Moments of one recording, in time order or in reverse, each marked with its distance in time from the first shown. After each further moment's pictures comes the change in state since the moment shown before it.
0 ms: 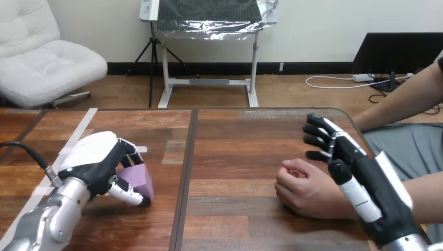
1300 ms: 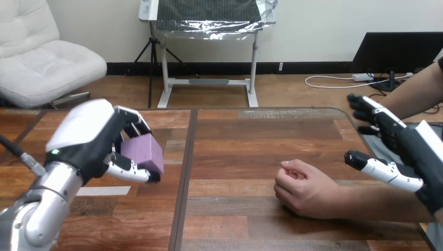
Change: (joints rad) left arm 0.183 0.008 0.169 -0.541 -0.054 0.119 -0.112; right arm -0.196 -0.273 -0.119 0.244 -0.056 -0.062 0.043
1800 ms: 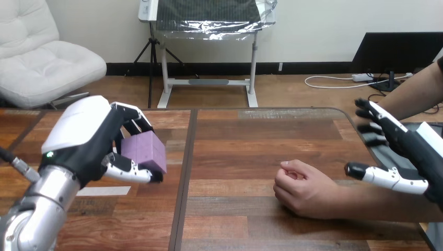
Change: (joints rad) left arm 0.073 -0.012 0.033 -0.120 -0.021 0.015 -0.006; right arm -0.005 -0.103 -0.001 0.008 -0.094 0.060 0.027
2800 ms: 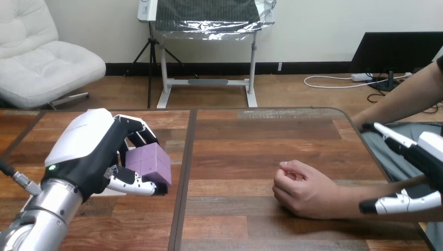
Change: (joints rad) left arm 0.064 -0.027 0.012 -0.052 -0.013 0.003 -0.020; right arm -0.006 -0.190 0.023 0.050 -0.223 -0.036 0.034
